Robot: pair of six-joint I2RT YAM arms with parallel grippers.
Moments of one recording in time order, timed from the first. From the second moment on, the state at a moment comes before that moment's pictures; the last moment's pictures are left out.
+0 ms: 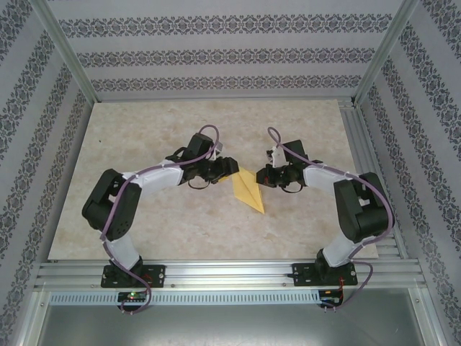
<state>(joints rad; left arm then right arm) -0.56 1.73 1.06 -0.10 0.53 -0.92 0.28 1.63 0.84 -0.20 -0.69 0.40</state>
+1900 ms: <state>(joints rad) -0.53 1.54 1.05 0.45 0.72 -1.18 0.26 1.22 0.94 -0.01 -0.85 0.79</state>
